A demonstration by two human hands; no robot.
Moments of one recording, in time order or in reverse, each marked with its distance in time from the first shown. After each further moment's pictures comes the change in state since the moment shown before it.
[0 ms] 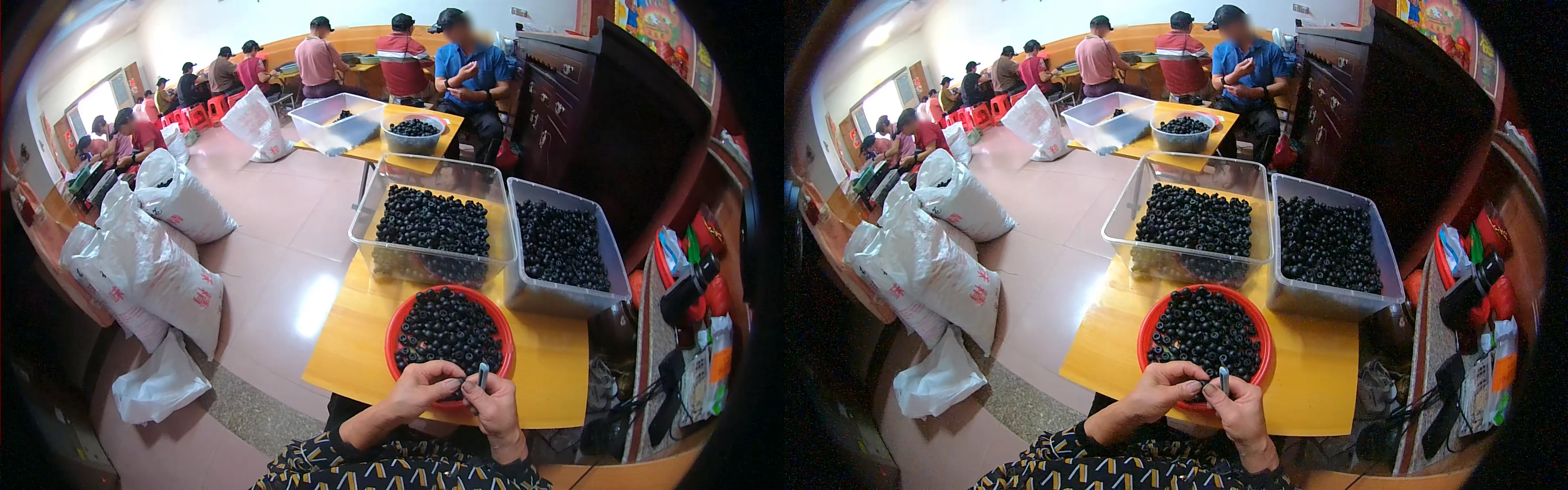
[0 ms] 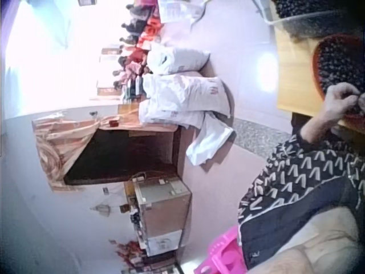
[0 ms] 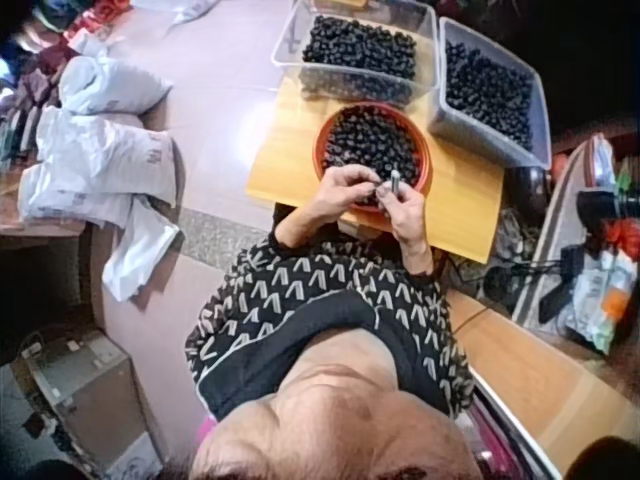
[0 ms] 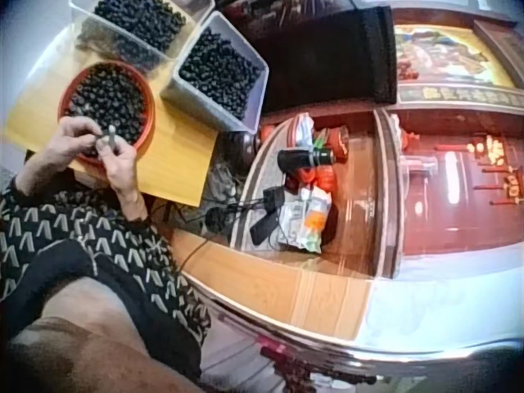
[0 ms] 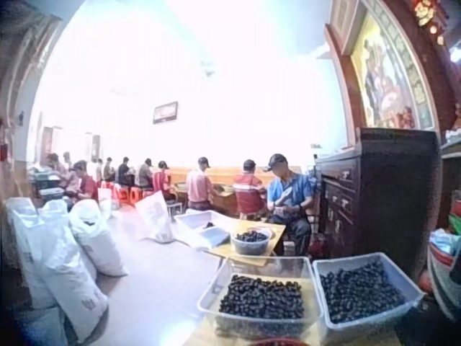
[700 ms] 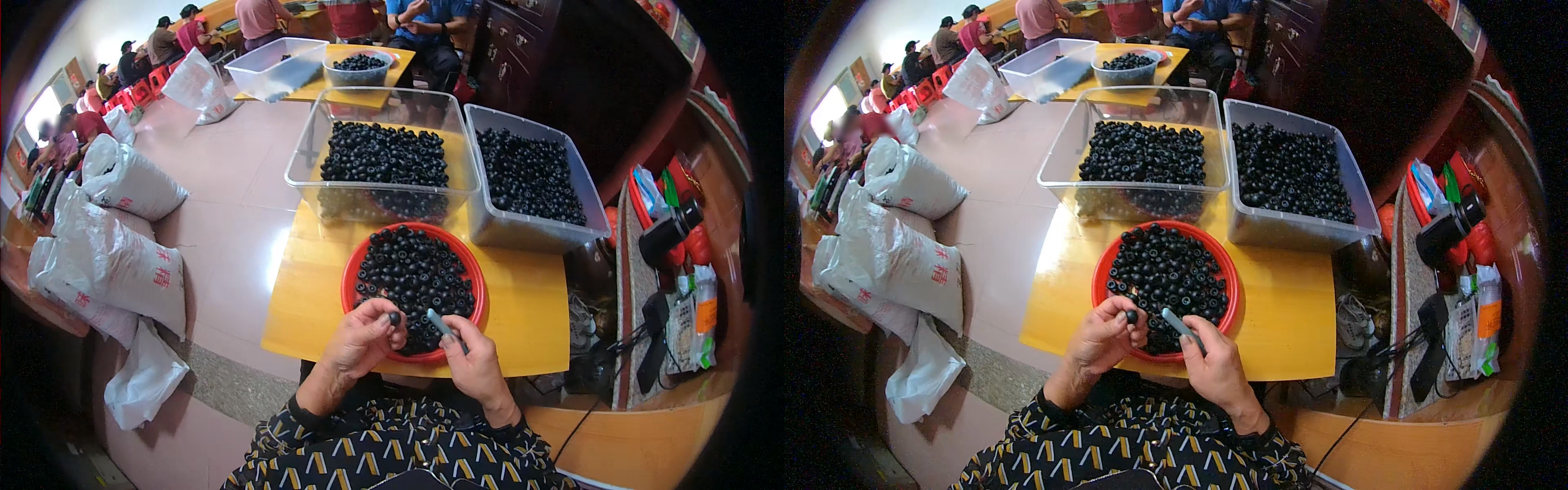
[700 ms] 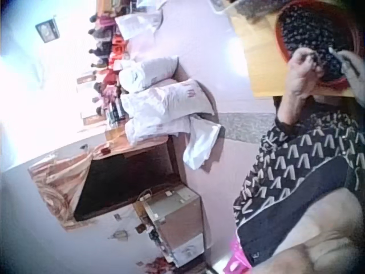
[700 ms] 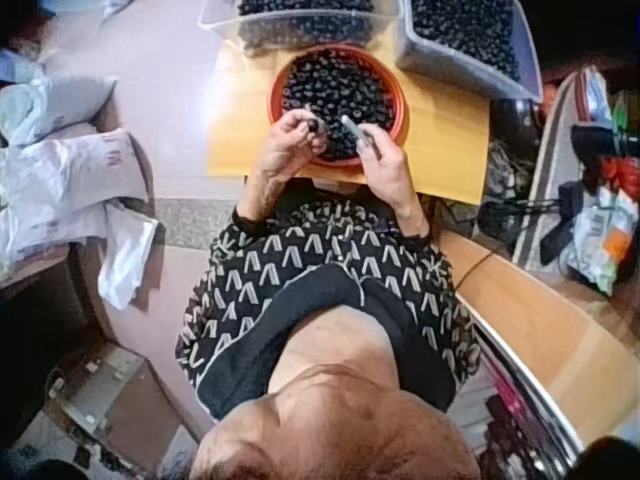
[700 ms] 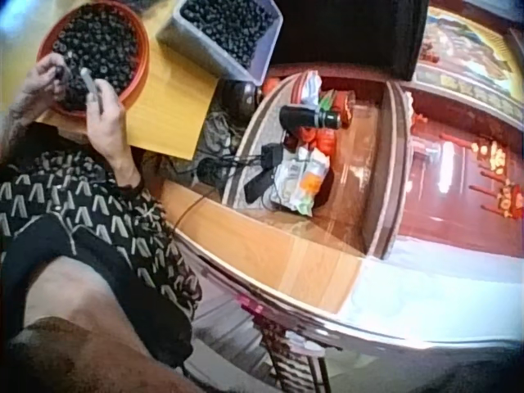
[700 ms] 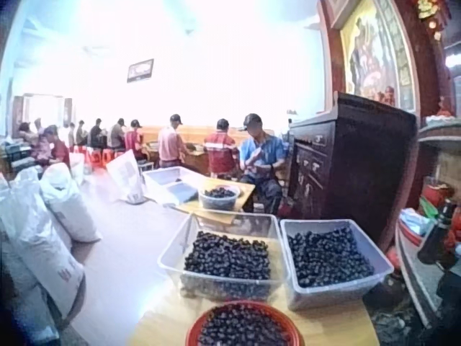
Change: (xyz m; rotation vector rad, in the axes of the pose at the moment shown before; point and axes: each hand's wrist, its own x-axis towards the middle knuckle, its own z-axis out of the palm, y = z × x) left_hand 0.001 -0.003 -0.028 -0.610 -0.035 0.009; right_hand -0.004 -0.009 -0.004 -0.618 0.042 -0.247
